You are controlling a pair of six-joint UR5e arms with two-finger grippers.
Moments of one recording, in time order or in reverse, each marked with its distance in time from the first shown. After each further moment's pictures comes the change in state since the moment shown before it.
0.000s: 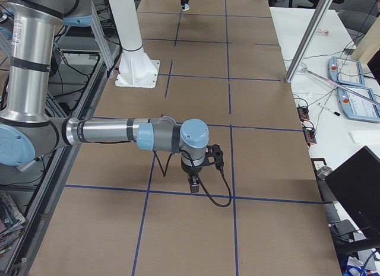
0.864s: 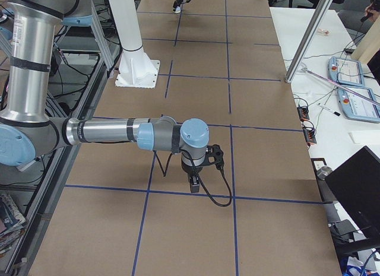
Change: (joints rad) left arm 0.192 0.015 0.109 0.152 -0.027 0.052; right arm 0.000 0.001 0.001 0.001 -0.007 -0.001
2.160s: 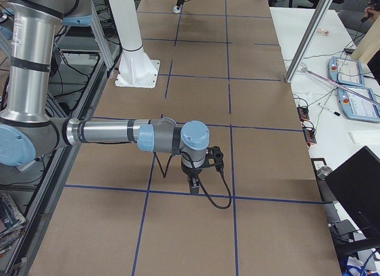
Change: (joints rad) left arm -0.064 0.001 -0.084 0.094 0.024 0.029; right arm 0.000 0.002 -0.013 0.000 0.002 0.000
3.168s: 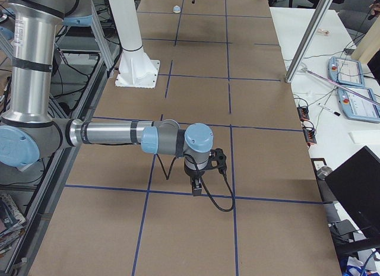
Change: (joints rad) left arm -0.170 -0.103 -0.270 0.334 0.134 0.007; right arm 0.000 0.025 -0.032 0.001 0.001 0.000
